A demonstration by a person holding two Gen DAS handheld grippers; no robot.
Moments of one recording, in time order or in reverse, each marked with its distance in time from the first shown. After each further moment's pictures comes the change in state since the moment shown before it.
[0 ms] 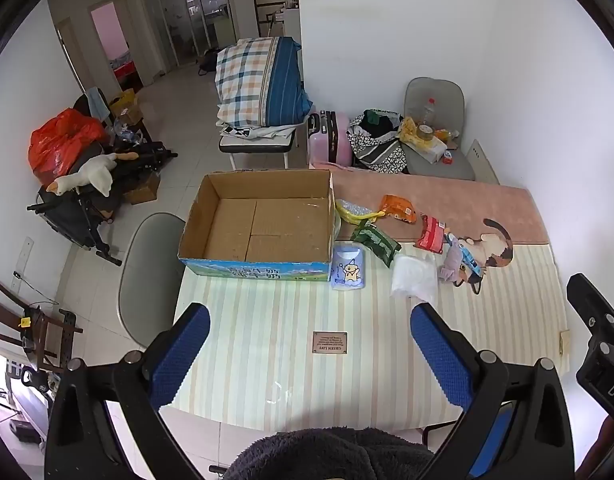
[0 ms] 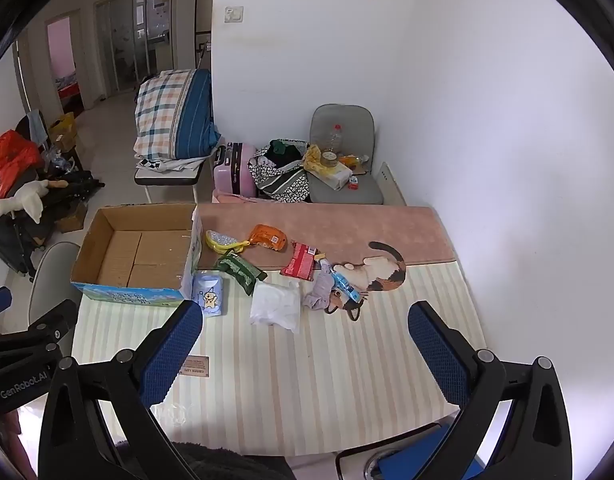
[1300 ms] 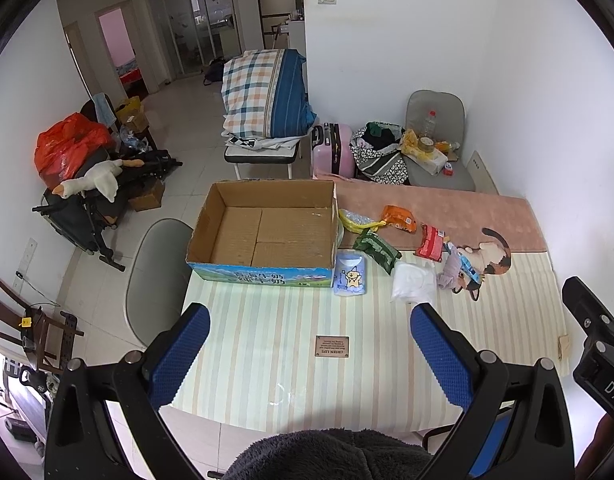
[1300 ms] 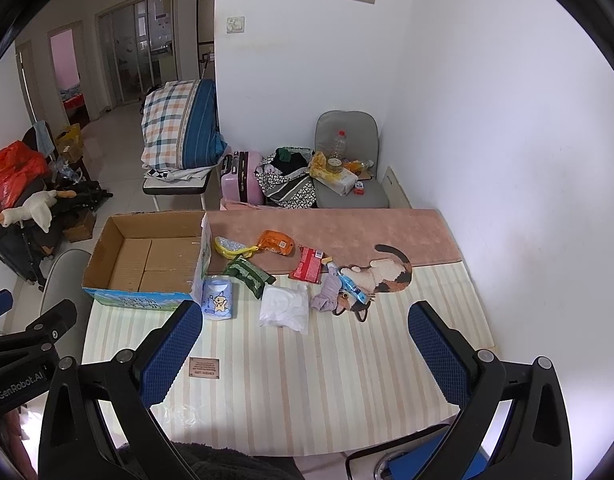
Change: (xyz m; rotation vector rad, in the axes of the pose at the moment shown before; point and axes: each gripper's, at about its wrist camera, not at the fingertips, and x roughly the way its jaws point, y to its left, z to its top) left arm -0.022 -0.003 0.008 0.004 -0.045 0.016; right arm -0.021 -0.008 0.001 0.019 -0.021 0.027
